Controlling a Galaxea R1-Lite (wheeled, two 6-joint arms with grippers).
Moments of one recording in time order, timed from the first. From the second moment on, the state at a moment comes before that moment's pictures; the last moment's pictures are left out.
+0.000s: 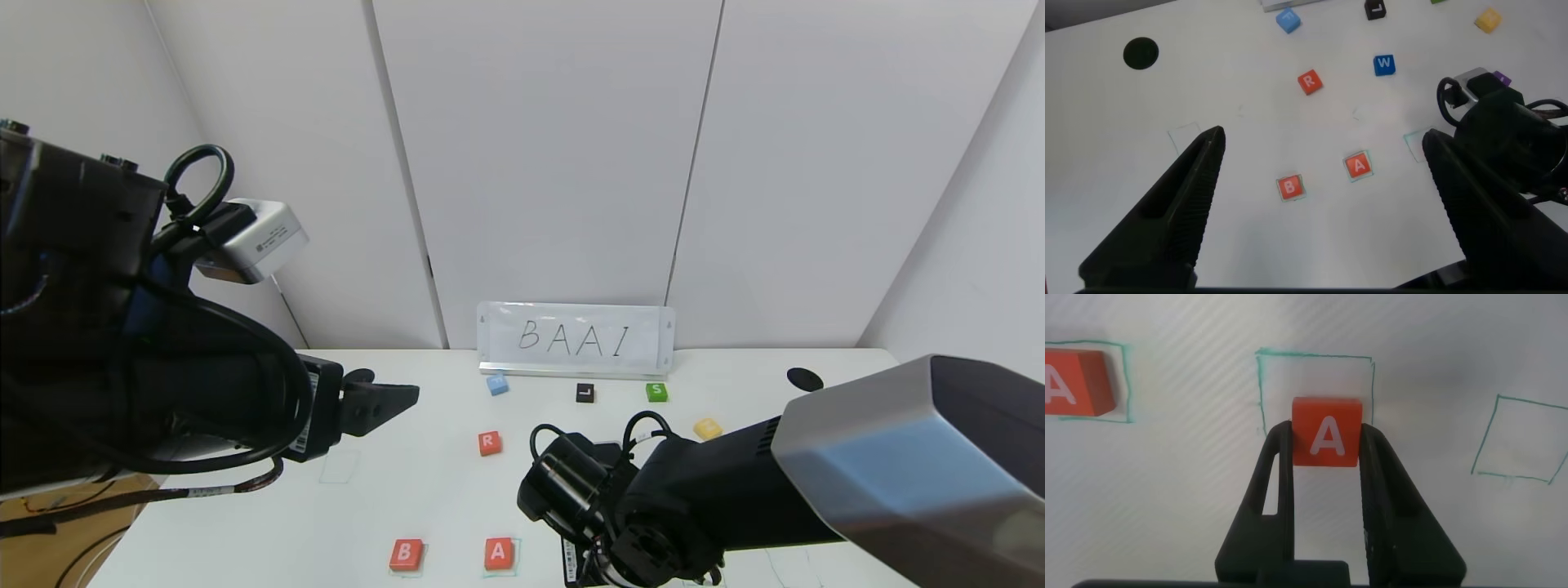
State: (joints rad) left arm -0.59 1.35 -1.09 0.33 0.24 -0.18; right arm 0.89 2.27 -1.36 0.35 -0.29 0.79
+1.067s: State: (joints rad) left arm -0.60 1.35 -1.08 0.33 0.24 -0.17; right arm 0.90 2.29 -1.35 0.32 -0.29 0.82
